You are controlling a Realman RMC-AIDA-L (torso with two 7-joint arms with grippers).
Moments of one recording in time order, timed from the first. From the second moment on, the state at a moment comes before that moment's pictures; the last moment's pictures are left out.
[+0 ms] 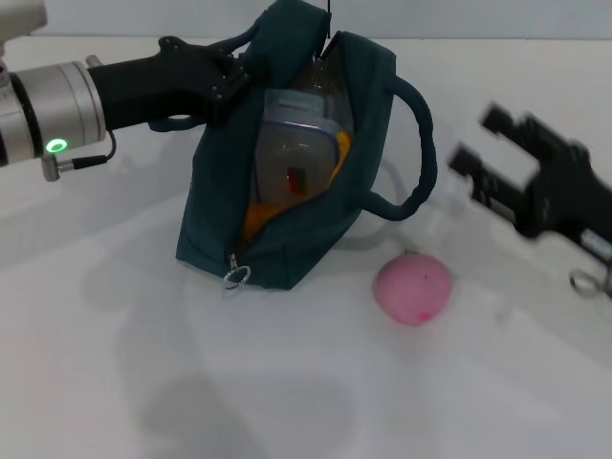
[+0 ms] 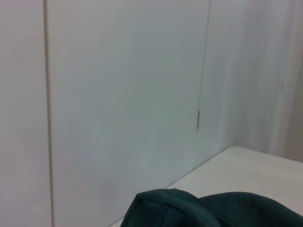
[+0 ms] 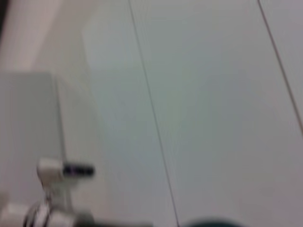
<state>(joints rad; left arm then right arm) -0.50 -2.09 1.00 0.88 1.68 1.24 -1.47 0.43 1.98 -2.14 -0.21 -0.03 -1.56 0.67</state>
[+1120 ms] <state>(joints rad) -0.55 -2.09 1.00 0.82 1.68 1.20 -1.43 0.44 2.01 -2.18 -0.24 -0.24 -1.17 0.60</state>
